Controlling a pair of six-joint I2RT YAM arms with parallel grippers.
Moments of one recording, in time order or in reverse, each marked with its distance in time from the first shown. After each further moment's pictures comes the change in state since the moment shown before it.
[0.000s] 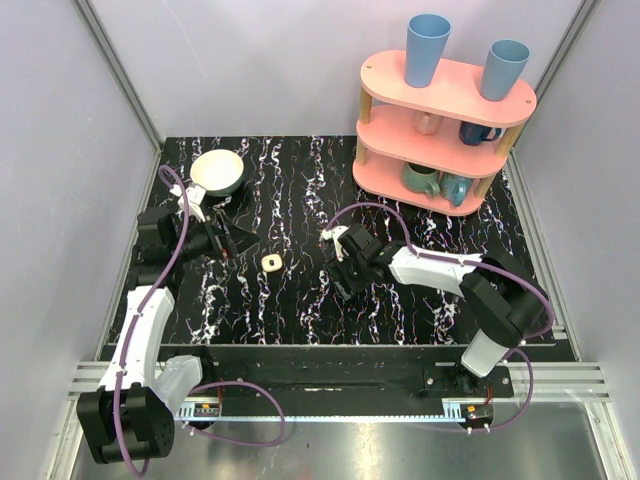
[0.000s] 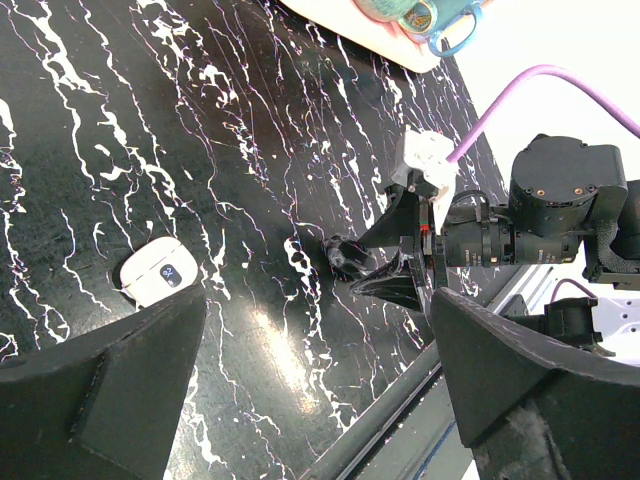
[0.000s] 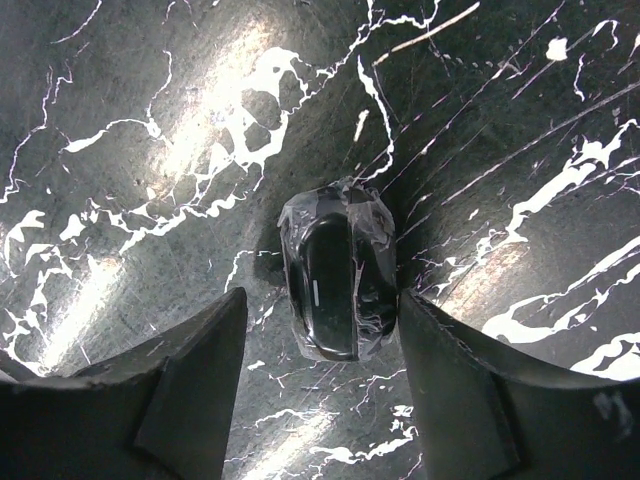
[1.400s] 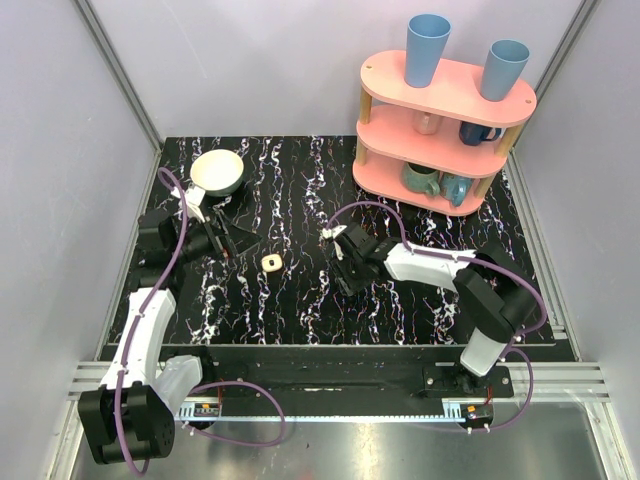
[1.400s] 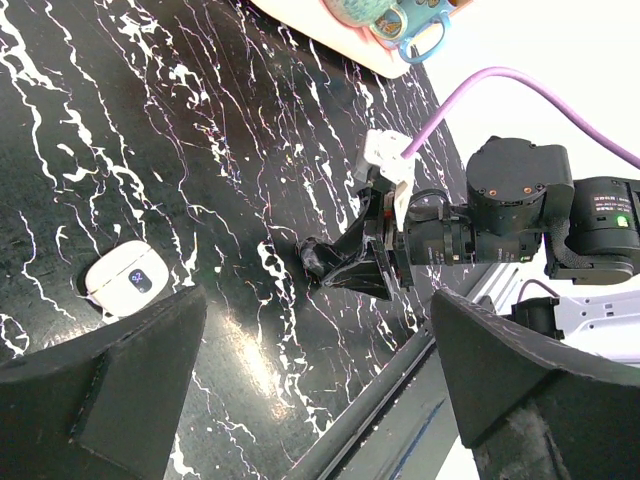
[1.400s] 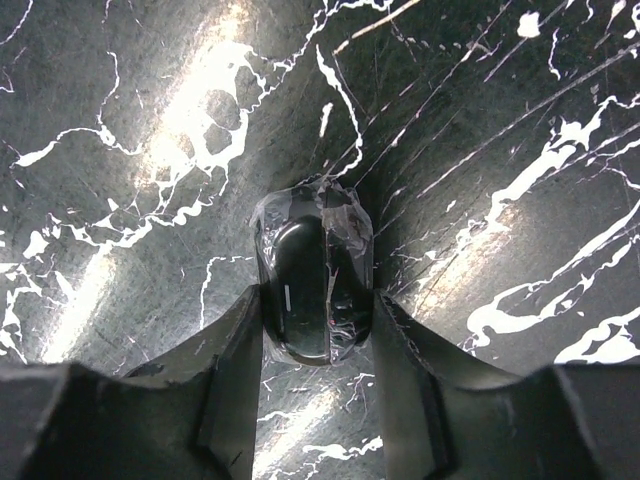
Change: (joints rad) left arm 0.003 -0.002 -0.035 0.076 0.048 -0.081; right arm 0.000 0.045 0.046 -0.064 0.051 0.035
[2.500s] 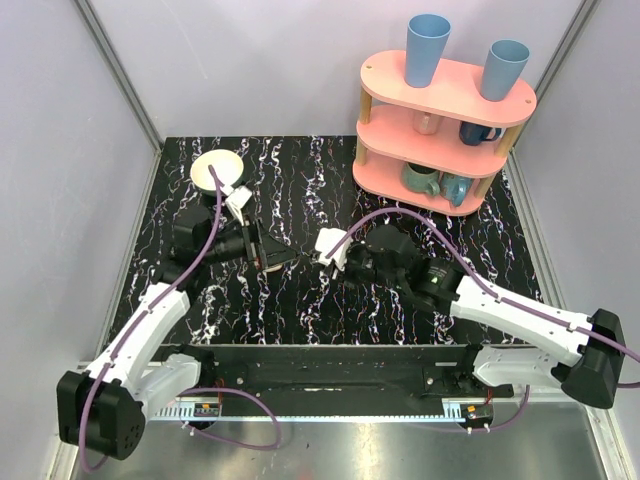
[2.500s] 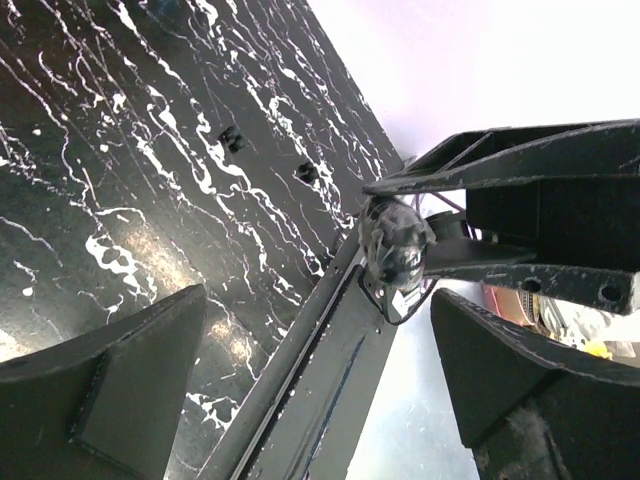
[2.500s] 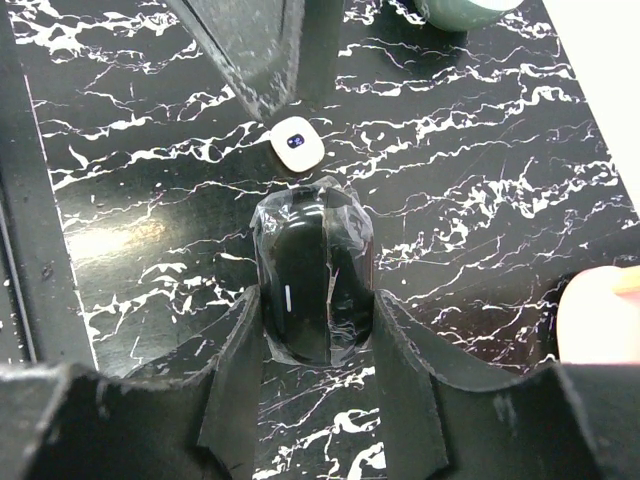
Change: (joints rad) left arm -0.346 0.034 0.021 0.117 0.010 -0.139; right arm 0.195 -0.567 -0.024 0.132 -0.044 -0.576
